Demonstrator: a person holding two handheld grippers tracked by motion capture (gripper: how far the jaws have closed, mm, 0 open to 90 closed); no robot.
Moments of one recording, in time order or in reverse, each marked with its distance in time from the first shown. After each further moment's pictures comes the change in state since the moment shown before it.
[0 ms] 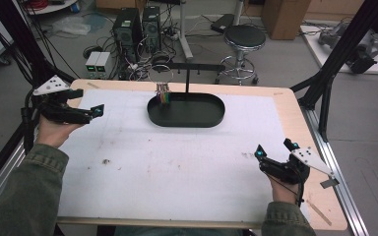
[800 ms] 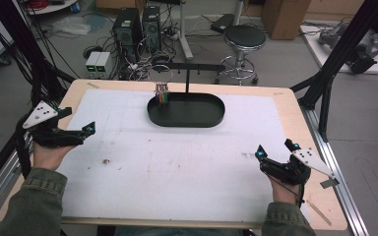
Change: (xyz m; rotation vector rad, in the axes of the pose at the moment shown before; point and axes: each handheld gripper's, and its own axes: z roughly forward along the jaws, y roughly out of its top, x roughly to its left) left arm -0.011 -0.058 -0.027 -0.094 0.114 -0.005; right arm 0.001 0.000 -0.003 -0.003 -0.009 0.004
